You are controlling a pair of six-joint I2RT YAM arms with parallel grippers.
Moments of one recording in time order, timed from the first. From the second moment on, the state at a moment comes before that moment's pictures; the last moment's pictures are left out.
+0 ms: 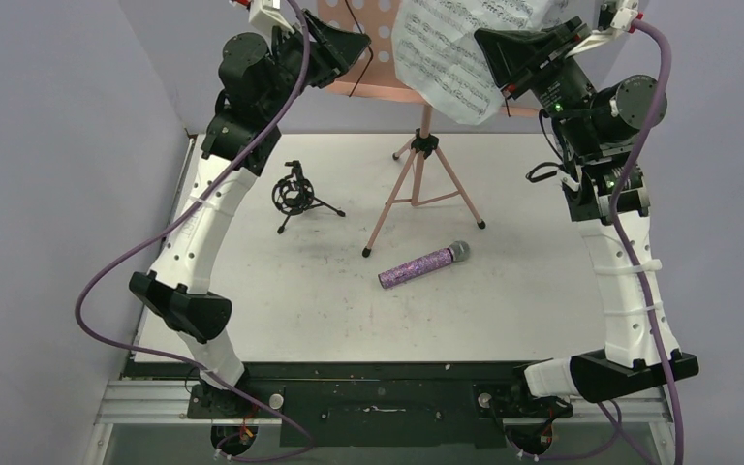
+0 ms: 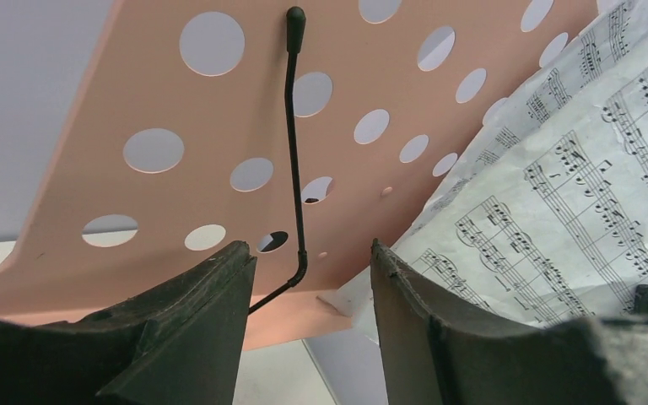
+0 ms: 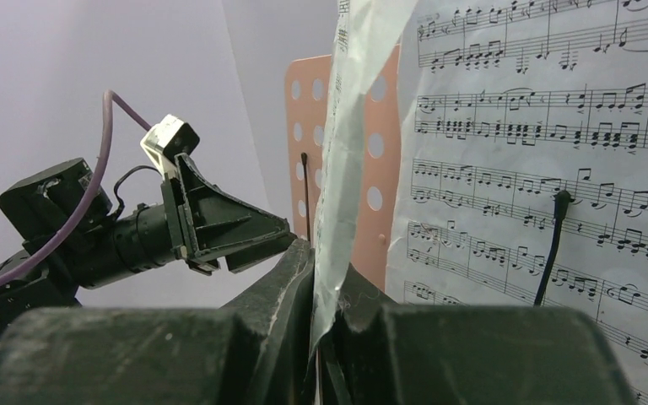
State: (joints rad) left arm -0.44 1.74 2.17 -0.23 0.16 -0.82; right arm 0.25 1.36 1.89 0.01 -0.45 0.38
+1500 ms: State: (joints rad) left arm -0.48 1.76 2.04 -0.03 0.20 -0.80; right arm 0.26 1.51 1.94 0.01 -0.42 0.38
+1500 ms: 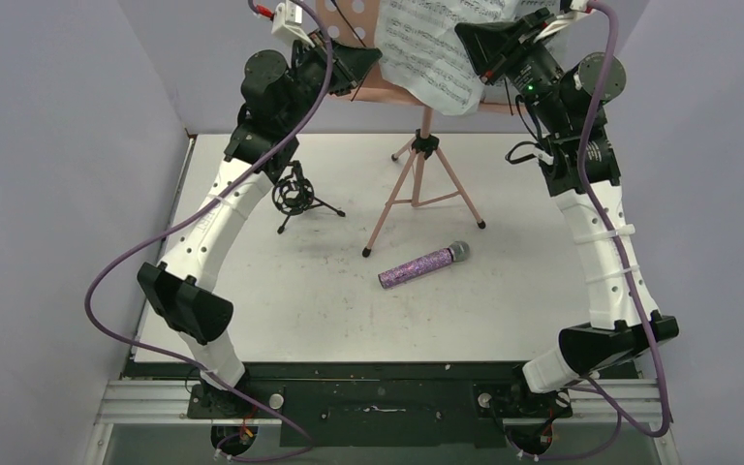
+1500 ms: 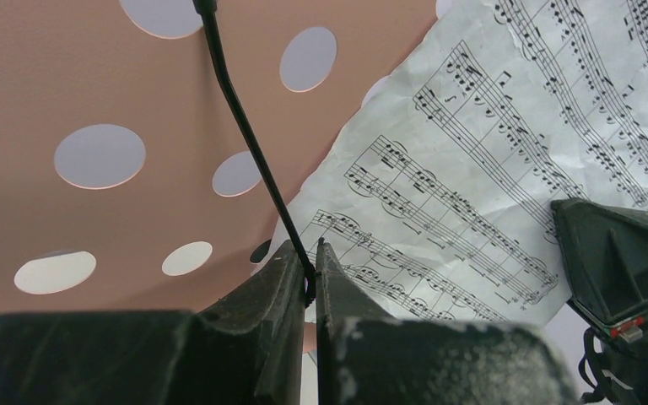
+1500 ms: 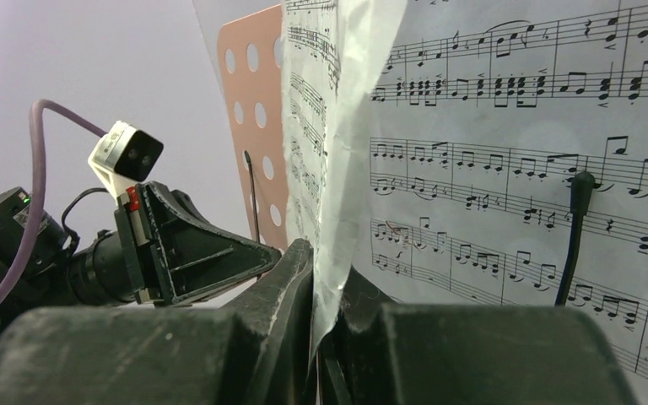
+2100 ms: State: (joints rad) left arm -0.48 1.72 1.88 0.23 0.29 -0.72; right arm 0.27 1.55 1.98 0.00 -0.38 0.35
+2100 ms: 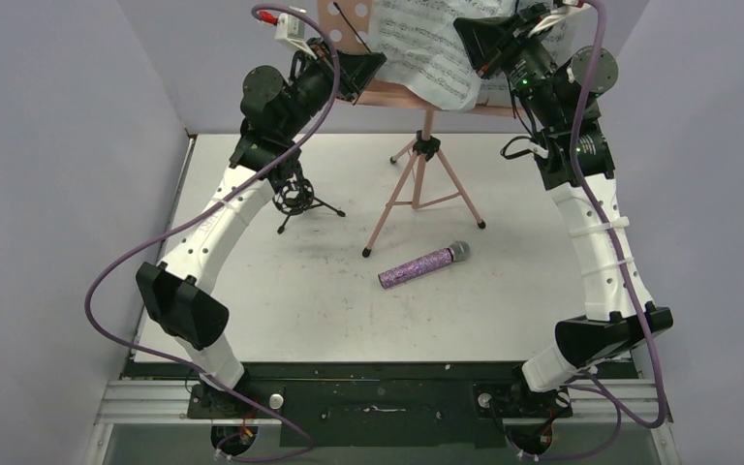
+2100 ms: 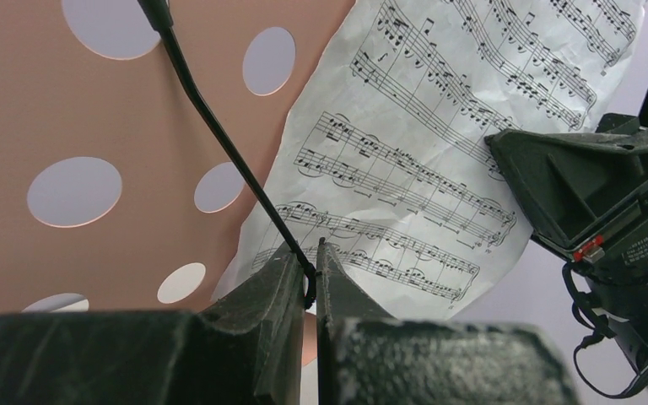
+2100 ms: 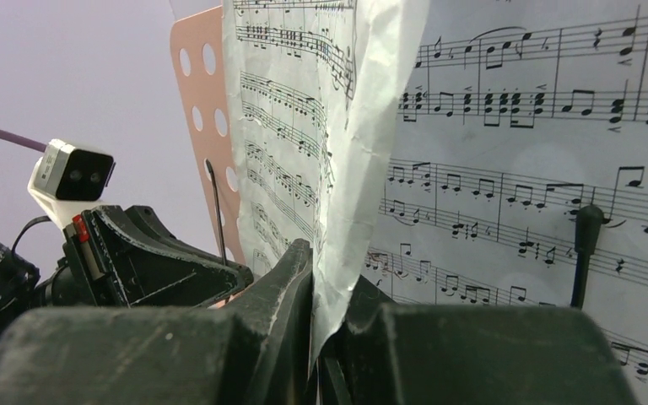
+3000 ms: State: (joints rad) left arm -0.49 1.66 1.71 0.51 0.41 -0.62; right arm 0.28 1.60 2.06 -0.02 -0.35 0.34
